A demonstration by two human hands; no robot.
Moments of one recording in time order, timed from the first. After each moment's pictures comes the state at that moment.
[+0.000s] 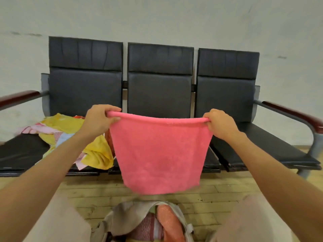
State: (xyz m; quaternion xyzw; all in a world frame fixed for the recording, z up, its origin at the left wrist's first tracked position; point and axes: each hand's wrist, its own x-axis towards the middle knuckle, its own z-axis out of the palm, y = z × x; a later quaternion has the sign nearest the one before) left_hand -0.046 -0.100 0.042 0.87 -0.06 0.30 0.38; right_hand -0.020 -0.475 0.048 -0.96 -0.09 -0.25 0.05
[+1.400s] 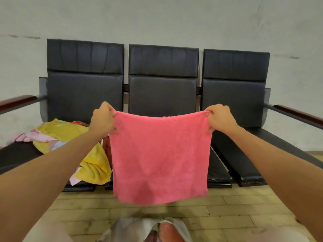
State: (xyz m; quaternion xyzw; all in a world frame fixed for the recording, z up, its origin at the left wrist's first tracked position) left_hand 0.041 -0.107 0.039 0.88 0.05 0.28 0.38; right_hand 0.061 -0.461 0.066 -0.95 -0.03 -0.21 0.23
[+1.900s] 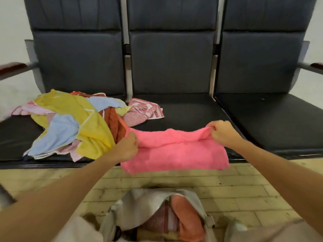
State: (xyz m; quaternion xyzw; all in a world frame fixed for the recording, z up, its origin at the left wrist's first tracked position) left_hand 0.053 -0.126 -0.132 0.97 -0.05 -0.02 0.24; right_hand 0.088 -0.458 -0.102 -0.98 -0.07 -0.07 0.17
